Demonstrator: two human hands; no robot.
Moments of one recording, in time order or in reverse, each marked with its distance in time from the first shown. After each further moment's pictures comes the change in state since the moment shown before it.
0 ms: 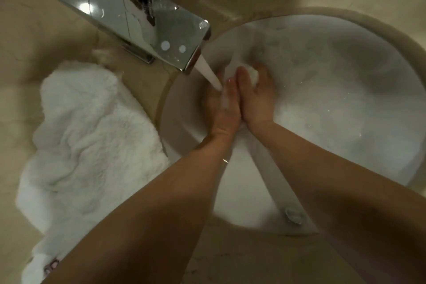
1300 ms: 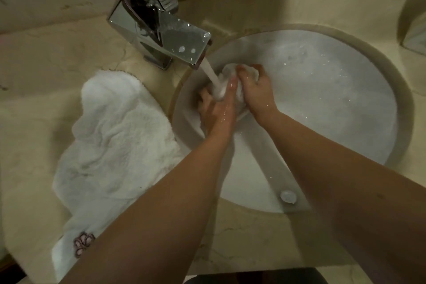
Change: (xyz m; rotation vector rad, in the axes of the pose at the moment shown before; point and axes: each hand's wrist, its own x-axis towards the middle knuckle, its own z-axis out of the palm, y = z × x) left_hand -0.023 0.056 -0.029 0.168 -0.001 -0.367; right_hand -0.002 -0.027 -0.023 0.199 -0.124 0.068
